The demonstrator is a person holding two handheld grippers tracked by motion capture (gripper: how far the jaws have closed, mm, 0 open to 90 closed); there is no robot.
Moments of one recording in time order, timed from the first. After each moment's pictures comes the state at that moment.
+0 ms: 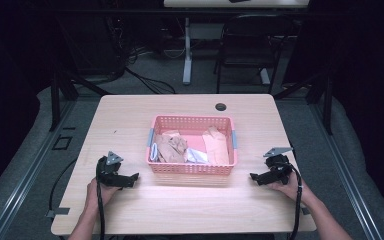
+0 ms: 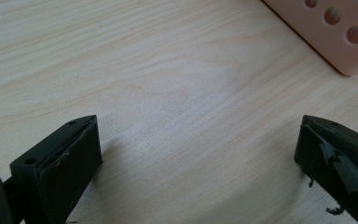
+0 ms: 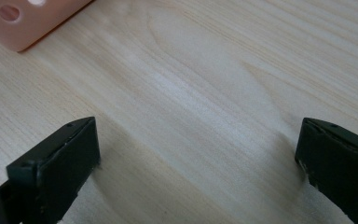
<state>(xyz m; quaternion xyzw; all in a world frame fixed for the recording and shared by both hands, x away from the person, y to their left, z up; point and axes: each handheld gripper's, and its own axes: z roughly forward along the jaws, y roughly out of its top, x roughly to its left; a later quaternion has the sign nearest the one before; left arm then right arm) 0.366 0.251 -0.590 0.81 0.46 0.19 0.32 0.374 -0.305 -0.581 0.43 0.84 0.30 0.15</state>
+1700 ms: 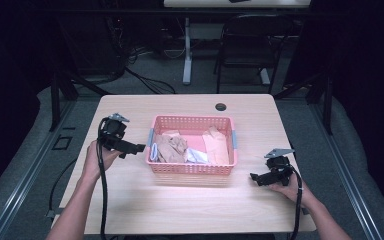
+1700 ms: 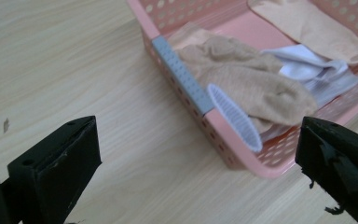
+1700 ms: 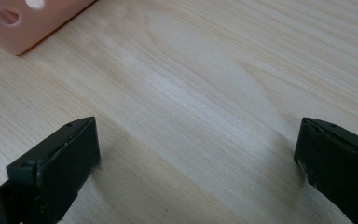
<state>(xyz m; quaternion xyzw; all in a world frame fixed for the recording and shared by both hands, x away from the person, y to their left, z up) 0.417 0.208 -0.452 0.84 0.42 0.11 0.32 0.369 -0.306 -0.583 0.44 0.83 0.31 0.16</state>
